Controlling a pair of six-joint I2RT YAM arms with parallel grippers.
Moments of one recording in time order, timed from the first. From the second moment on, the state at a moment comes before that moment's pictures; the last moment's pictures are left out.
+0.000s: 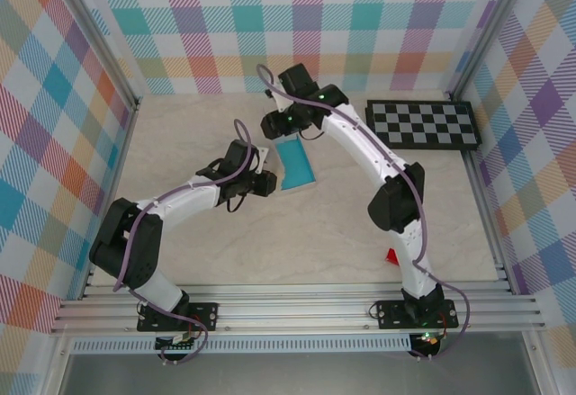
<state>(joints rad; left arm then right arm) -0.50 1.59 0.98 -0.24 0.17 -0.26 0.64 2.24 2.37 -1.04 -0.17 0.13</state>
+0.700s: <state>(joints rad) -0.40 1.51 0.94 -0.21 0.19 -0.30 0.53 2.16 1.95 -0.87 -0.19 0.34</state>
